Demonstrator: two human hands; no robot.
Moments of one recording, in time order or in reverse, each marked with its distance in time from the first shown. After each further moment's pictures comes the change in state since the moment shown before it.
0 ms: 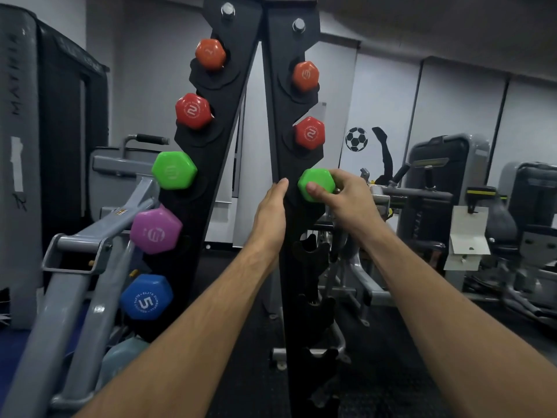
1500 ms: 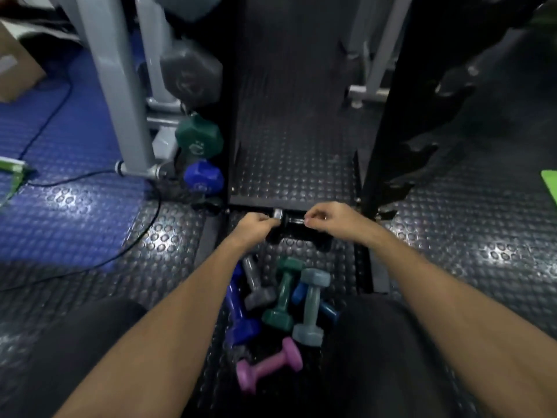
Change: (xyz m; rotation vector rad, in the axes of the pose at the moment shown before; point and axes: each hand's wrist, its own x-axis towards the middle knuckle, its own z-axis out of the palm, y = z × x) left_hand -0.368 -0.390 -0.254 0.659 -0.034 -1.116; right_hand -0.474 0.212 0.206 -0.179 -1.138 0.793
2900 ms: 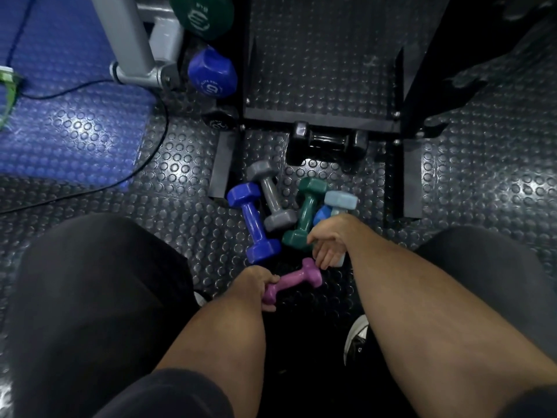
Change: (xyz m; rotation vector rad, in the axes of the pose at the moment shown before) left_hand -0.092 -0.224 0.107 -0.355 -0.126 -1.104; right_hand 0.000 0.056 0.200 0.207 -0.683 0.823
